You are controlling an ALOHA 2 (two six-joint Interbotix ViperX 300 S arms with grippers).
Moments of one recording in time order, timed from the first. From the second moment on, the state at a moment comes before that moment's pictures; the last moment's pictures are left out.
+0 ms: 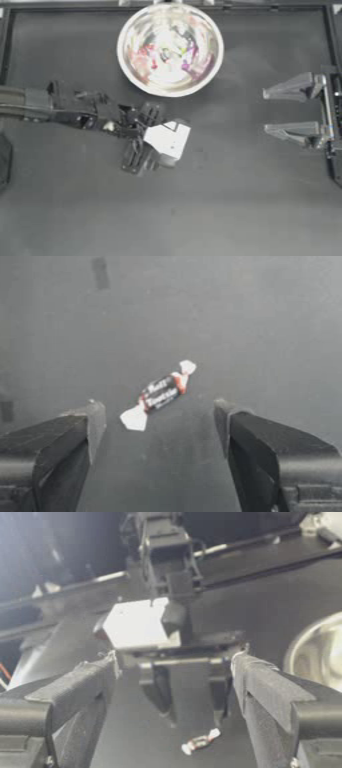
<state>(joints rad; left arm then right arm) 0.13 0.21 0.40 -0.23 0.48 0.69 -0.17 -0.86 1.13 -0.26 -0.17 0.49</state>
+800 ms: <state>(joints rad) 0.13 0.29 0.34 -0.23 0.54 0.70 -0.17 -0.86 1.15 -0.25 -0.21 0.49</state>
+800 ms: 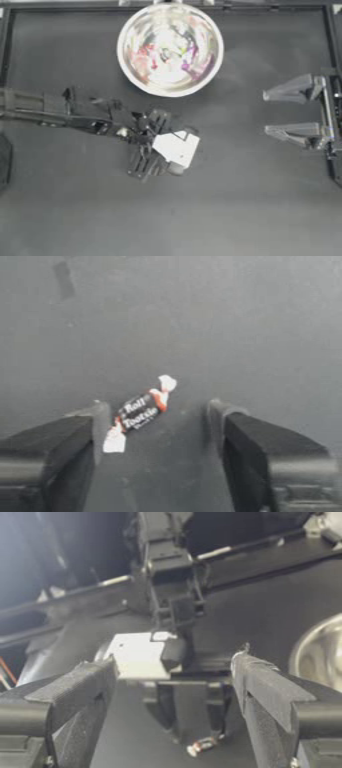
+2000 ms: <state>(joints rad) 0.15 0.33 0.30 -0.23 0.60 0.70 -0.17 -0.86 1.15 -0.25 -0.23 0.49</state>
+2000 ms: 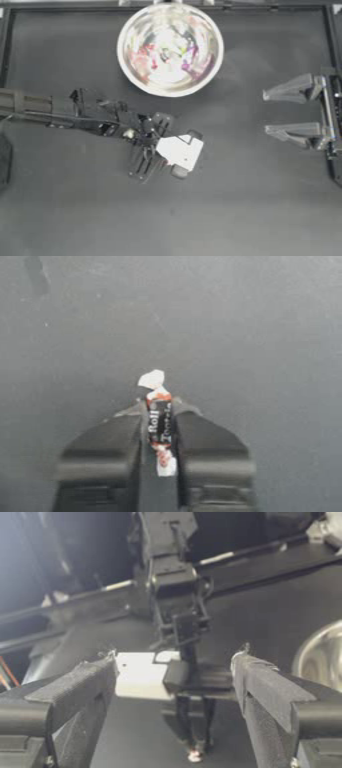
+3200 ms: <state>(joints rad) 0.39 0.02 0.36 -0.23 0.37 0.71 -0.17 -0.86 1.17 -0.25 -0.26 0.49</state>
